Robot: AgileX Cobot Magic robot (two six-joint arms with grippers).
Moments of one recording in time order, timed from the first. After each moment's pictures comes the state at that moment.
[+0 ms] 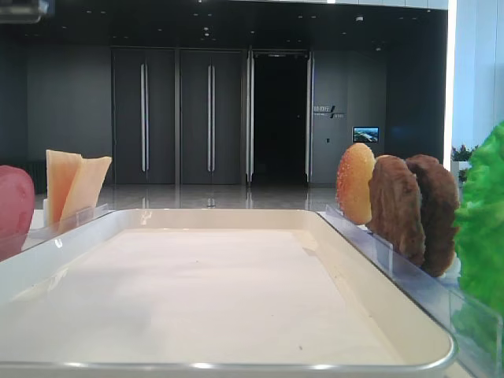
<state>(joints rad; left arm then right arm) -0.60 1.49 -1.03 0.06 1.15 -0.58 0.09 -0.01 -0.50 -0.13 1.14 0.11</state>
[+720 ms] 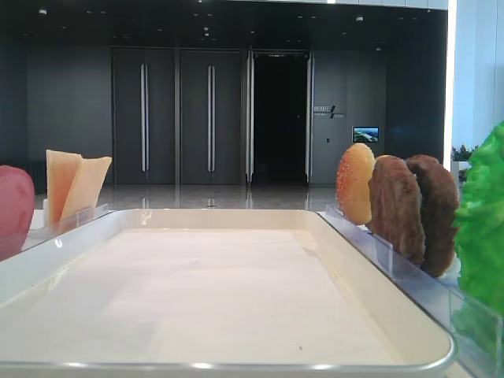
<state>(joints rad) -0.60 1.29 -1.11 0.09 1.21 -0.54 0.09 -0.01 -0.50 -0.13 1.14 0.11</state>
